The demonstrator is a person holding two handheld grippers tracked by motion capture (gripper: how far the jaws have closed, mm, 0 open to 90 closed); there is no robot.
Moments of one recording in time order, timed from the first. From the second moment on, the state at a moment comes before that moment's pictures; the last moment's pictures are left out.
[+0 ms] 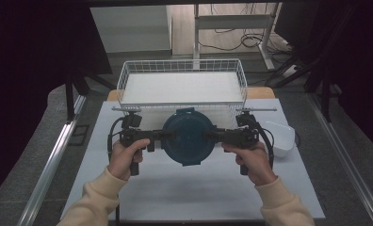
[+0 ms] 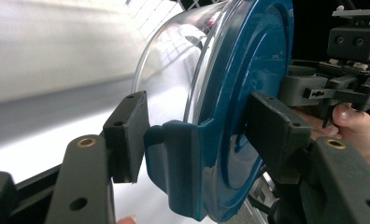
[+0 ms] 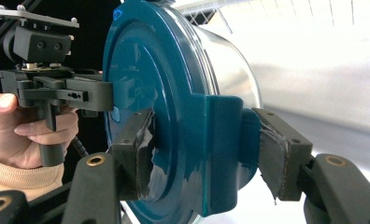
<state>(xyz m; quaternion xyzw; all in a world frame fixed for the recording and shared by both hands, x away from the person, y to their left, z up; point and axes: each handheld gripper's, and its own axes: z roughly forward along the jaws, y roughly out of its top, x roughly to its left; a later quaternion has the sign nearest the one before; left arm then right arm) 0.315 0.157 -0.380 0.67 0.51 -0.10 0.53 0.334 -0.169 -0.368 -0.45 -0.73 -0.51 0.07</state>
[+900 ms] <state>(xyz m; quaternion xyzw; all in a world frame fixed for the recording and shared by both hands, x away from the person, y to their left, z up) 0.351 0.170 -0.318 0.68 0.49 -0.08 0.54 0.370 -0.157 -0.311 -0.43 -0.72 -0.53 0.06</state>
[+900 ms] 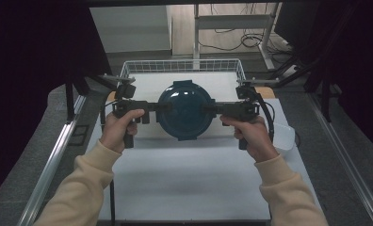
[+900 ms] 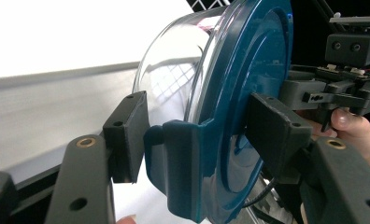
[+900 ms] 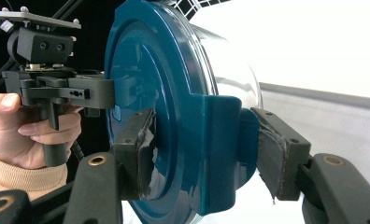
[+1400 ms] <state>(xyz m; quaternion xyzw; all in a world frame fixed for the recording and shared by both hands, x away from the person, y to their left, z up) 0.370 0.184 -0.298 0.68 0.50 -0.08 0.53 0.389 -0.144 -0.293 -0.43 -0.72 -0.53 0.07</state>
